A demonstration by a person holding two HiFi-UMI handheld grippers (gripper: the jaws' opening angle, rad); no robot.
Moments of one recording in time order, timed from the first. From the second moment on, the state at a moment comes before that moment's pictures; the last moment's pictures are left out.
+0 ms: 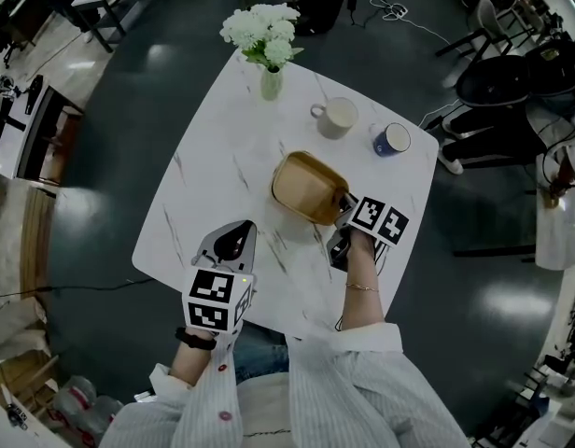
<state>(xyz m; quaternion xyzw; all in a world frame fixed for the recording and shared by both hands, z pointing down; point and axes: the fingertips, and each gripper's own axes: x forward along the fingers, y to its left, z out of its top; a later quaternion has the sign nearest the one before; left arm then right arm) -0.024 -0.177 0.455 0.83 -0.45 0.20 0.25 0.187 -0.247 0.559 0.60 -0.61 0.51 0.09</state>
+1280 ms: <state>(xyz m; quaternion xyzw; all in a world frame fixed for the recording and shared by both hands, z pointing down) 0.036 -0.182 0.451 0.86 -0.40 0.22 0.24 0.236 -0.175 0.558 0.58 -0.61 0.52 0.13</state>
